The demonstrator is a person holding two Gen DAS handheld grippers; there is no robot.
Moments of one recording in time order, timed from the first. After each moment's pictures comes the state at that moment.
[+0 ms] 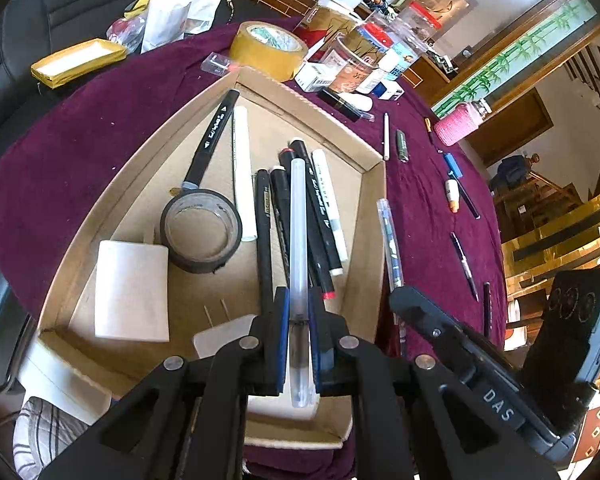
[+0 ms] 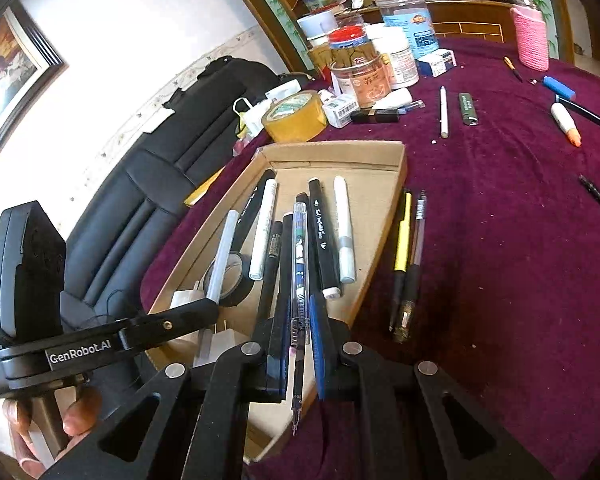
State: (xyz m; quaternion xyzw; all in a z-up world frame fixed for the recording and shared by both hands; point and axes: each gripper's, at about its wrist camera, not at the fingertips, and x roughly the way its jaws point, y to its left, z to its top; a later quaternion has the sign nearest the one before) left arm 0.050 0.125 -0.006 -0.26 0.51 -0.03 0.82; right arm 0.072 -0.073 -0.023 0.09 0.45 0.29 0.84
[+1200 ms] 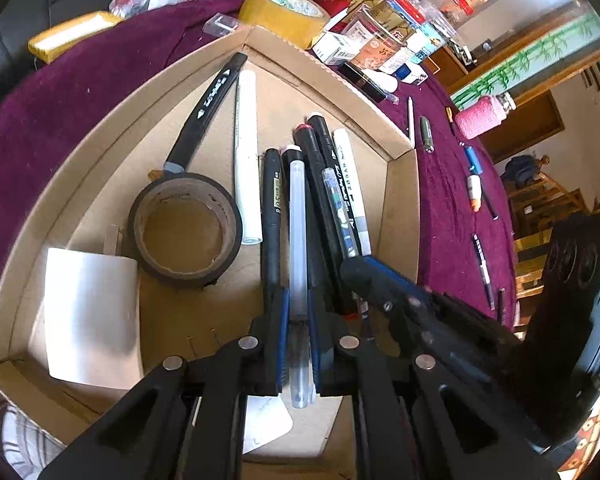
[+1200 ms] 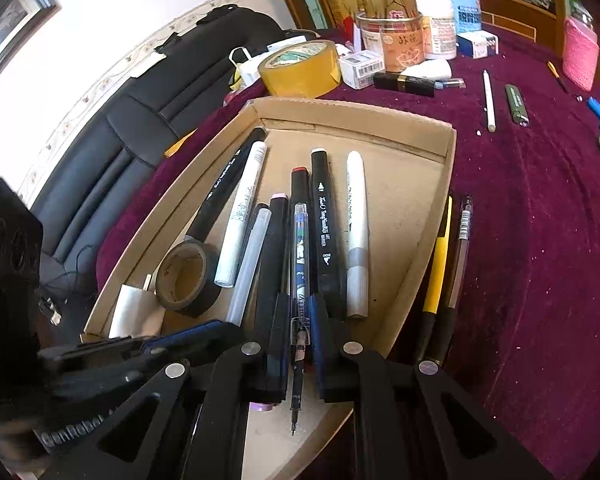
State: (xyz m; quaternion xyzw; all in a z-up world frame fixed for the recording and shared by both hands) left arm 0.075 0.125 -0.044 -0.29 0.53 -0.03 0.79; right arm 0.121 -0.024 -0.061 0.00 0.50 0.29 0.81
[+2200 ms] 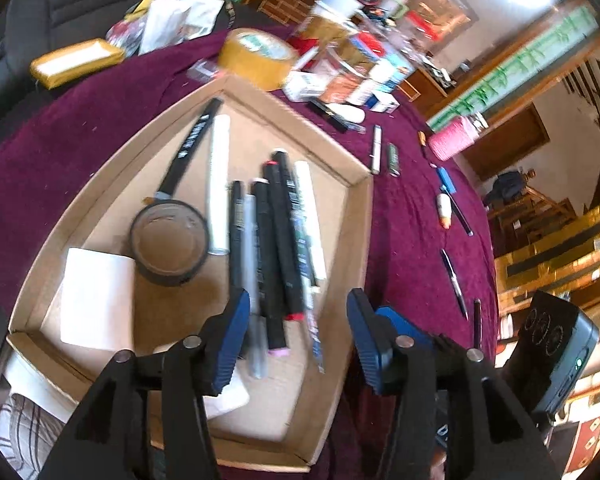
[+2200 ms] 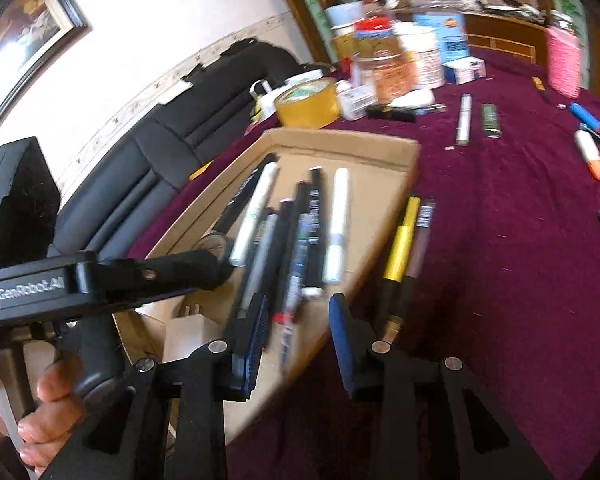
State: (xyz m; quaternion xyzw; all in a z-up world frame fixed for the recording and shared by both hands) left arm 0.058 0.101 0.002 -0.27 0.48 -0.03 0.83; right arm 0.082 -0.082 -0.039 0.04 0.44 0.32 0.84
